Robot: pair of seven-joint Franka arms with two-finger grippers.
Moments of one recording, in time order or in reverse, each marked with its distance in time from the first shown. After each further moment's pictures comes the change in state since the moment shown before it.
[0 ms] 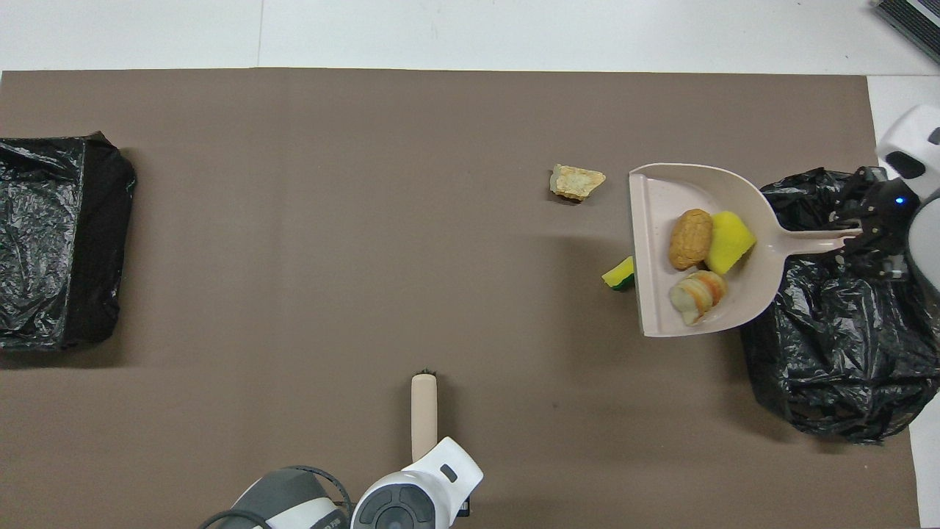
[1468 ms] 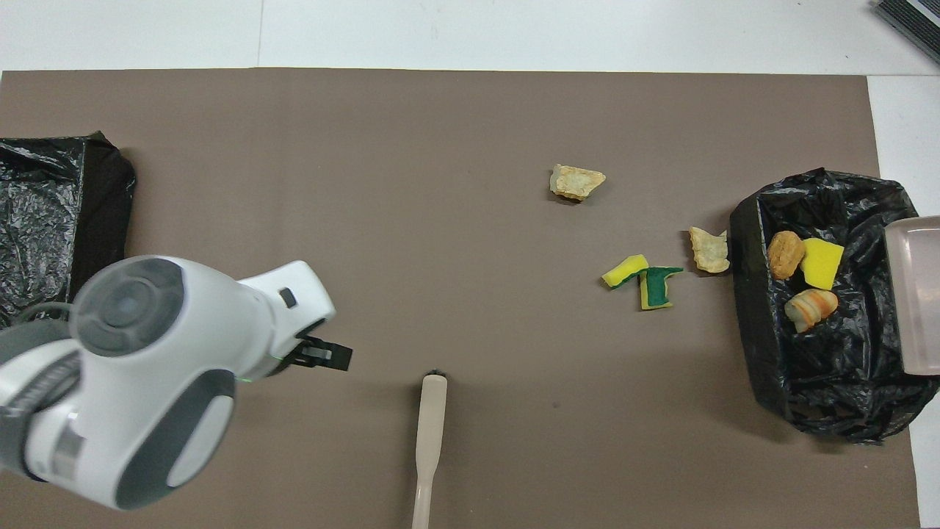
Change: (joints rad) left arm 0.539 0.046 0.041 0.496 0.158 -0.379 0.645; right arm -0.093 -0.116 0.003 -0.162 -0.834 0.142 0.217
